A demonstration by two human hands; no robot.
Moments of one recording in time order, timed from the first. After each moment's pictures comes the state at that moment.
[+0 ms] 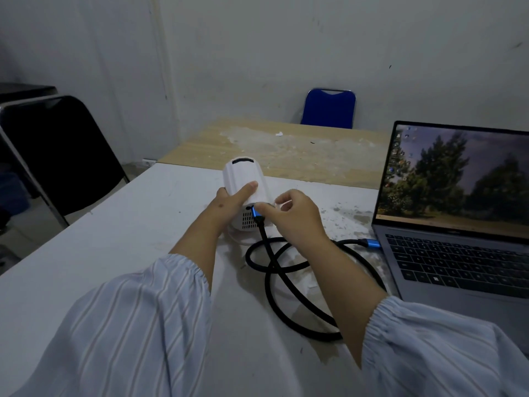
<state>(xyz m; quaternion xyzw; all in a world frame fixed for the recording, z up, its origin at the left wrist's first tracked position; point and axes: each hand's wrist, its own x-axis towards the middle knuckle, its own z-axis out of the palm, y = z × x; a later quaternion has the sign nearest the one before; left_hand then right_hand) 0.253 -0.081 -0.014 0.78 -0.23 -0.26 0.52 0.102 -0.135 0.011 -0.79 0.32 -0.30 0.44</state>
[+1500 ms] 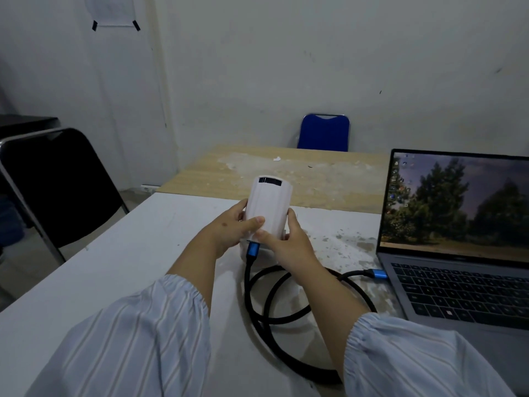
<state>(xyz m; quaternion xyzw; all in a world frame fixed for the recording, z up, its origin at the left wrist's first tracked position) 0.259 -0.087 0.009 0.67 -0.39 -0.34 0.53 0.132 -0.162 -0.015 -0.73 0.29 -0.28 0.55</state>
